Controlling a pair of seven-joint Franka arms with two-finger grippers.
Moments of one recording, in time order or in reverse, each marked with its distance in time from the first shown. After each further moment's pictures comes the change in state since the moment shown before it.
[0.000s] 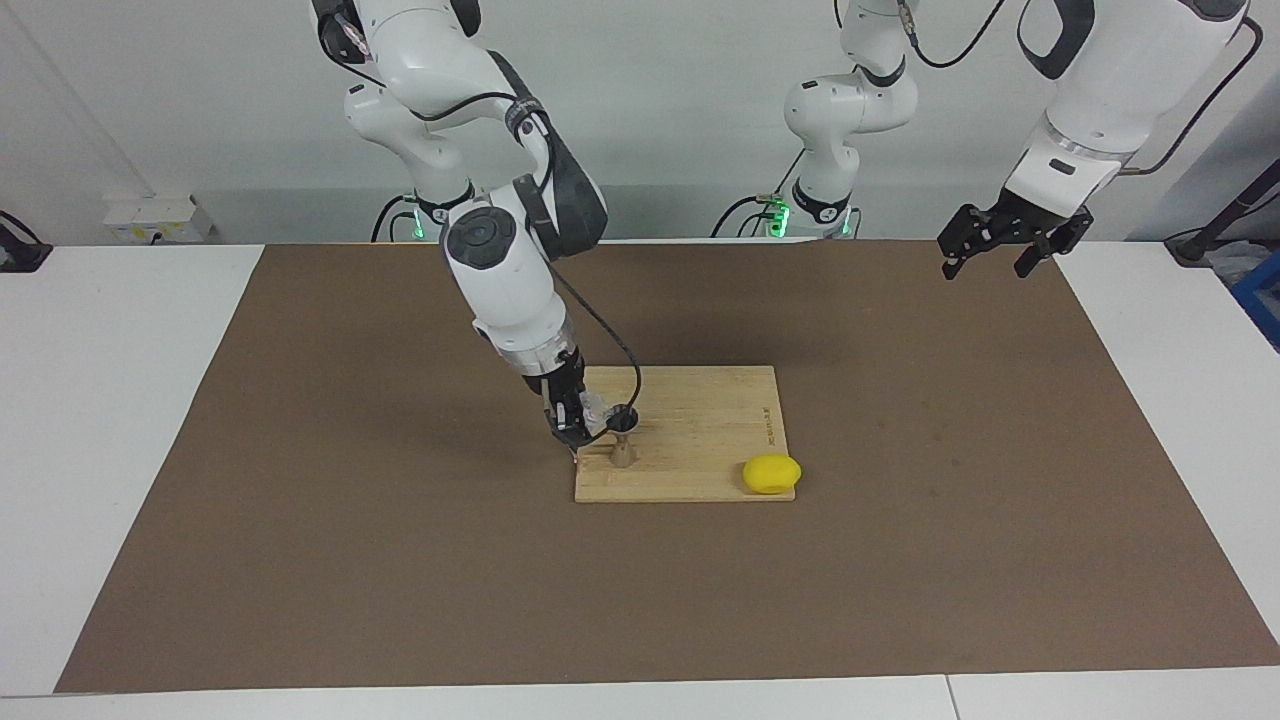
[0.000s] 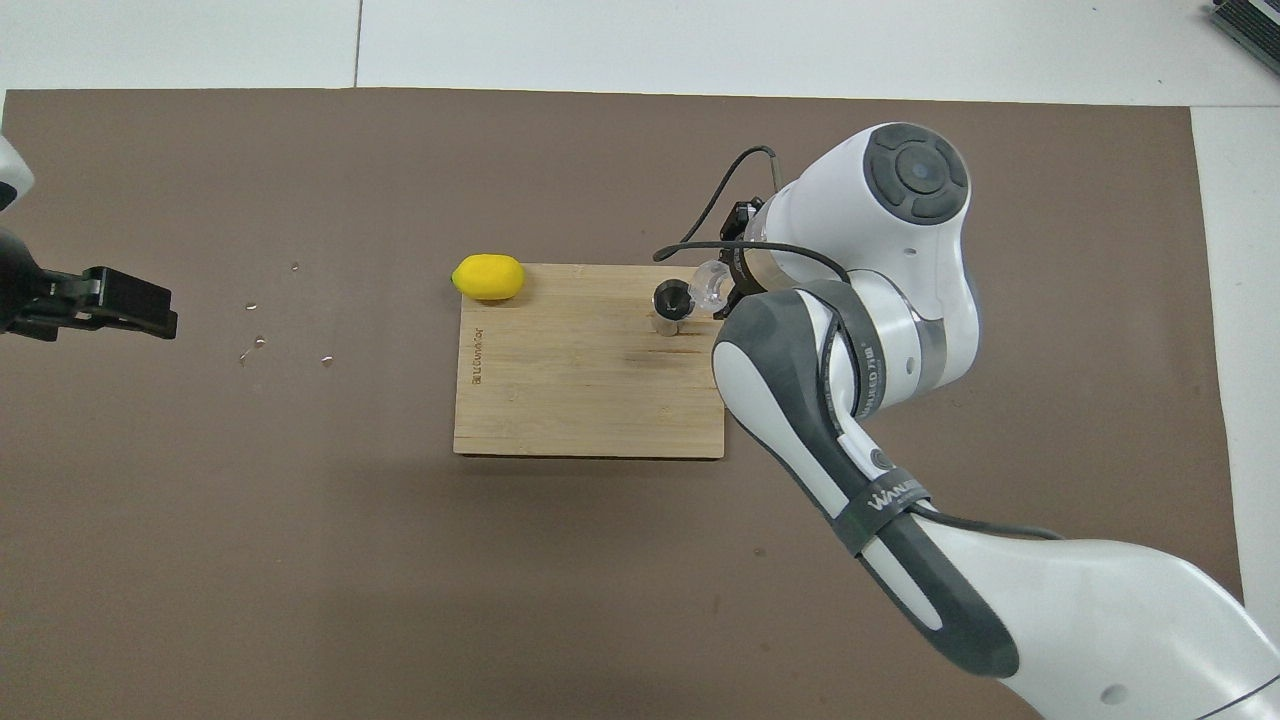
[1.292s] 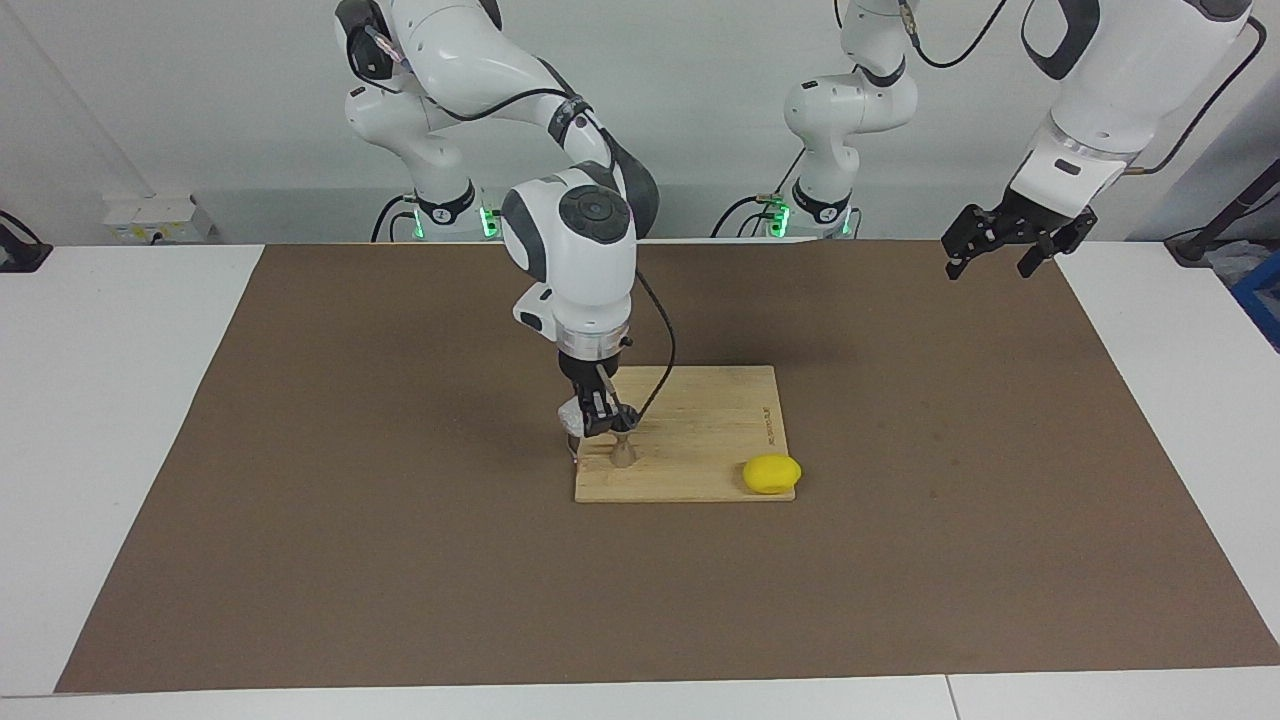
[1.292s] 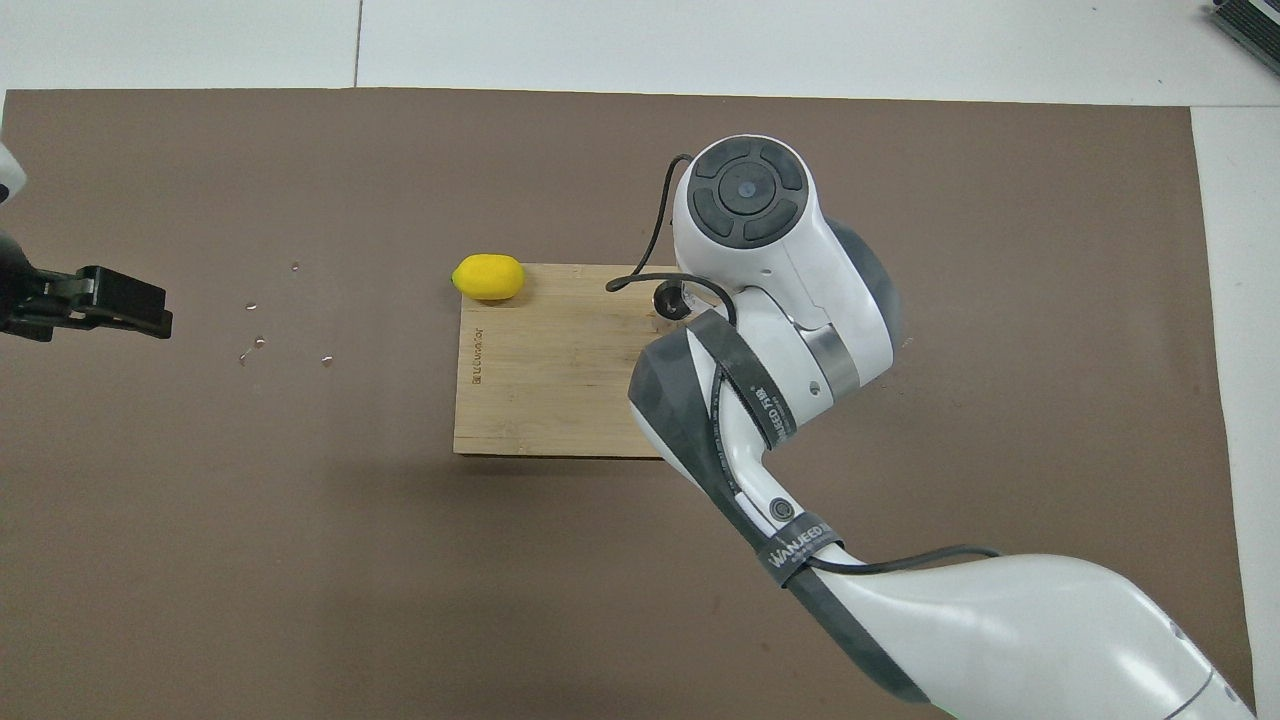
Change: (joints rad) left arm 0.002 0.000 0.002 0.000 0.000 0.000 0.000; right arm 0.091 0.055 0.001 0.145 -0.307 -0.147 0.012
